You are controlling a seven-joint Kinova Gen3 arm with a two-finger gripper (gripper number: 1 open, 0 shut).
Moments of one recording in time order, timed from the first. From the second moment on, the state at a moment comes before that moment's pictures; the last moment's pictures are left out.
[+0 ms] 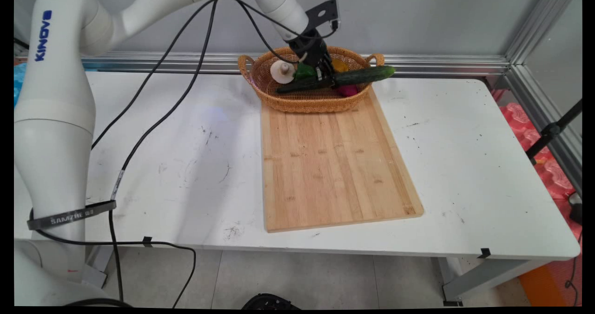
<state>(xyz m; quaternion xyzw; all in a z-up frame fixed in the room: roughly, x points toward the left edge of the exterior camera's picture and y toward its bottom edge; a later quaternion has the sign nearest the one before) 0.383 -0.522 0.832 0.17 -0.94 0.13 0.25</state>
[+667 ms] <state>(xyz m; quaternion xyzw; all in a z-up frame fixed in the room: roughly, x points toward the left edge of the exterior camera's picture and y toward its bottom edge) 0.346 -0.494 0.911 0.16 -0.94 0.15 0.27</state>
